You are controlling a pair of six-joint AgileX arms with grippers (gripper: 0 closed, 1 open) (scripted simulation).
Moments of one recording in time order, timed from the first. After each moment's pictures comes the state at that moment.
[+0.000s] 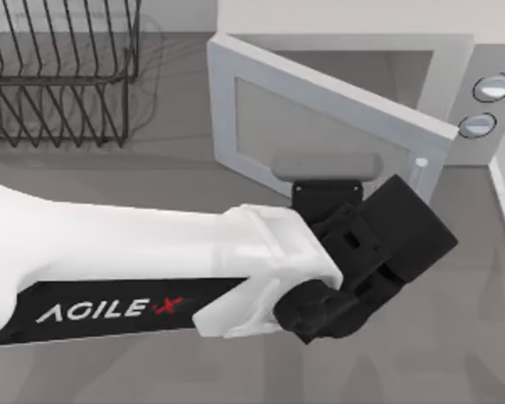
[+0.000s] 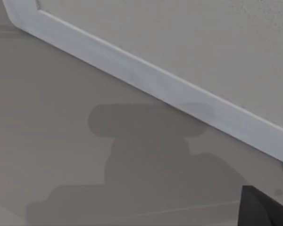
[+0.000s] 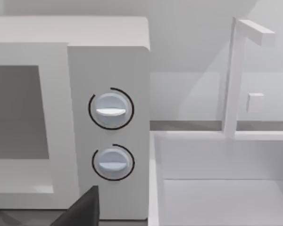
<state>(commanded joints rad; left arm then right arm) -1.11 1.82 1.17 -0.30 -0.69 -0.82 0.00 0.00 0.00 0.00 0.00 0.00</state>
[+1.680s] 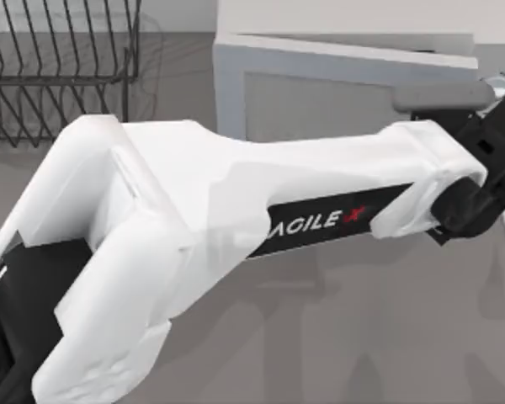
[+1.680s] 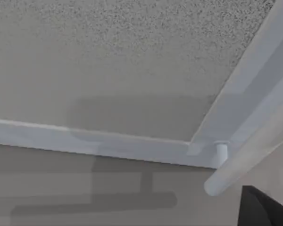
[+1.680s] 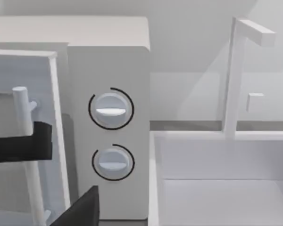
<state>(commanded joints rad) -1.04 2.31 1.88 -0.47 -0.64 -0.76 0.00 0.00 0.00 0.00 0.00 0.00</state>
